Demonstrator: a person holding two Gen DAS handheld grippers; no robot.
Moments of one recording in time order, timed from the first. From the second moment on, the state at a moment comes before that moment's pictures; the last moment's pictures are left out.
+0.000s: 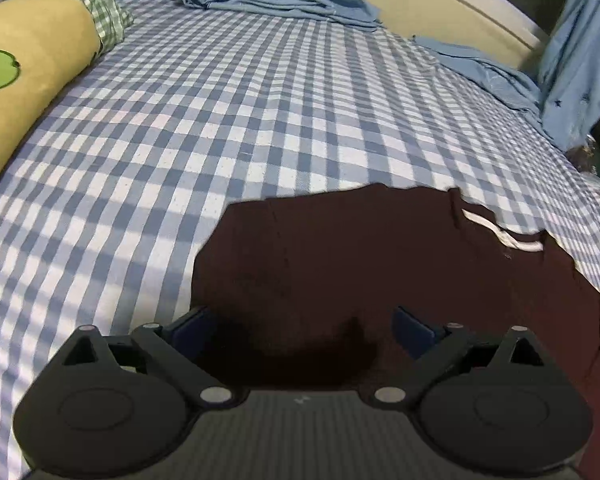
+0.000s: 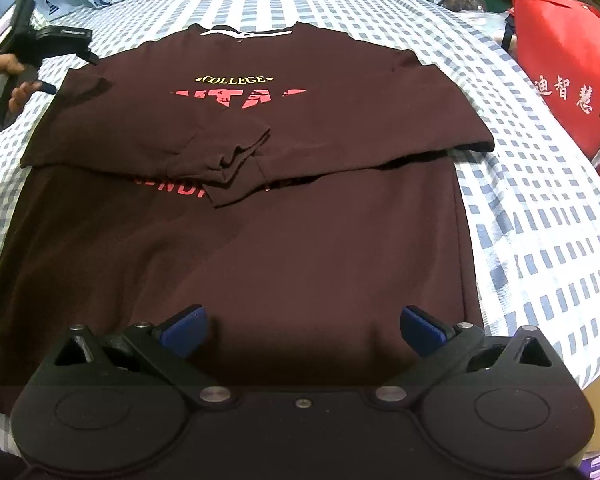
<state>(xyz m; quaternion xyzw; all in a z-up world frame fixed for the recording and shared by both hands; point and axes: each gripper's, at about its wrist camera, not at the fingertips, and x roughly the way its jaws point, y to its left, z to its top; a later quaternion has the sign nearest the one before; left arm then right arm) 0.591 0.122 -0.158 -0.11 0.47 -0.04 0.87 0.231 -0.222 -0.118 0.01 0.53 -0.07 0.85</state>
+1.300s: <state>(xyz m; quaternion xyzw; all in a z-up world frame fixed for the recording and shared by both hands) 0.167 -0.008 -0.151 0.11 0.56 -0.07 0.82 0.129 -0.286 -0.156 -0.18 0.54 0.19 0.80</state>
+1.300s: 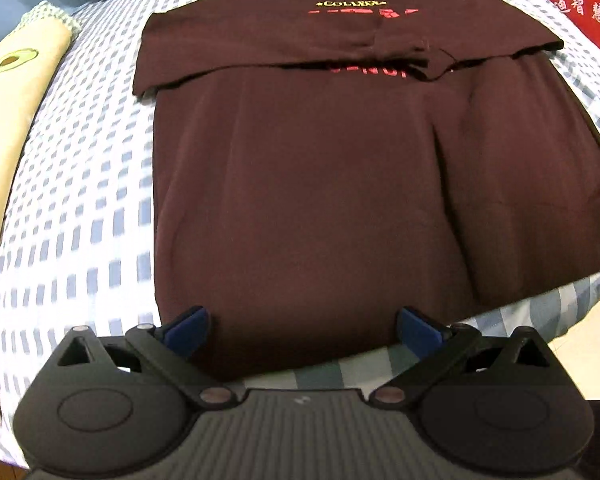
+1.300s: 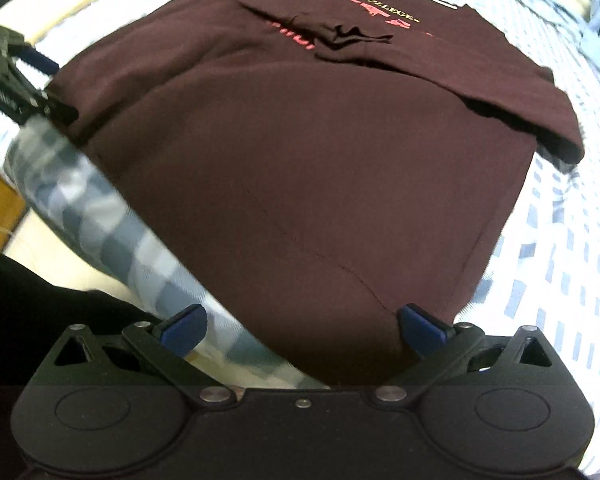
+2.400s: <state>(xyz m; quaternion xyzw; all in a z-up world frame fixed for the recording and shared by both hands) 0.122 -0.030 -0.145 0.10 0.55 -0.04 0.83 0.055 -0.266 -0.190 -0.52 0.35 0.19 0.75</state>
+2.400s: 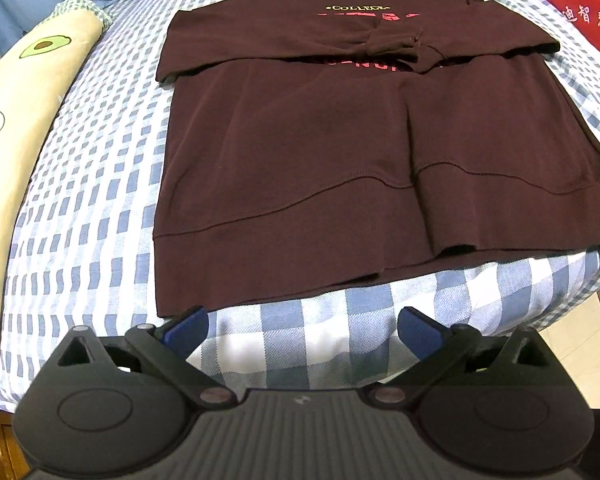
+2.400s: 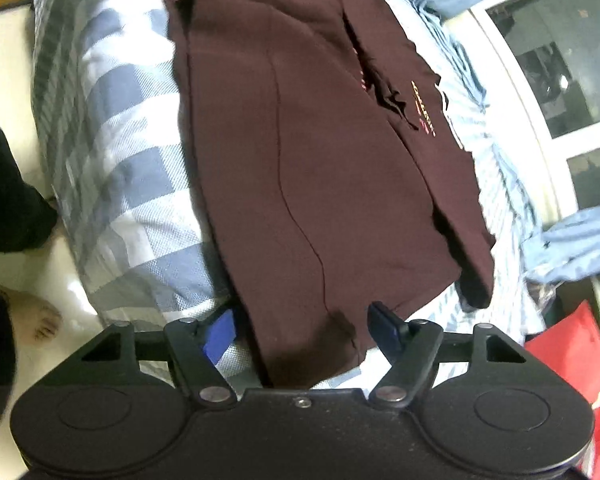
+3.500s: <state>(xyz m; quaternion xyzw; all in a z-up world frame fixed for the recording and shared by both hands) 0.154 -0.097 -0.178 0.28 0.45 0.00 0.85 0.114 -0.266 -0.058 -0.30 0.34 0.13 0.88</state>
